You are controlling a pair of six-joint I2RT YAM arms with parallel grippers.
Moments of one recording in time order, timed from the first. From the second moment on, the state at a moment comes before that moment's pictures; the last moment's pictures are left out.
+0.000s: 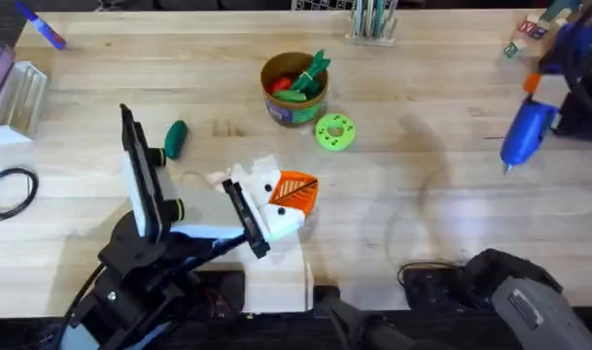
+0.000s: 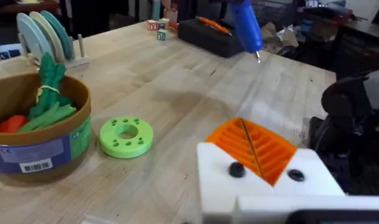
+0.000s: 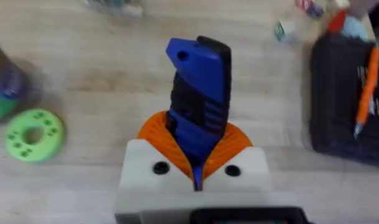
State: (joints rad) left arm -0.67 0.01 0.01 -0.06 0.42 -0.13; right arm -0.44 0.83 0.87 -0.71 -0.25 -0.33
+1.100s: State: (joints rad) left arm -0.67 0.01 0.01 -0.06 0.42 -0.13; right arm 0.77 0.89 0.64 0.42 -0.45 0.19
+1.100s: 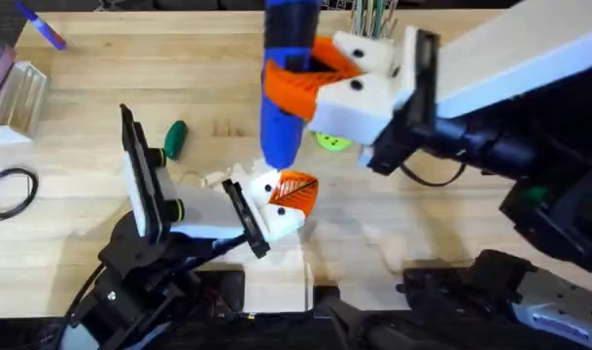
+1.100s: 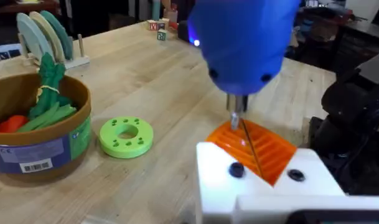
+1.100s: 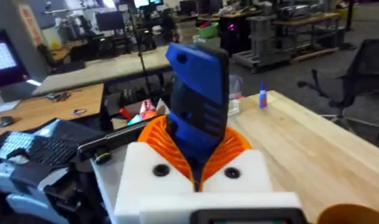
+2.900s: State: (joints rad) left arm -0.67 0.01 0.01 -0.06 0.42 -0.13; right arm 0.83 0.98 0.64 0.42 -0.44 0.21
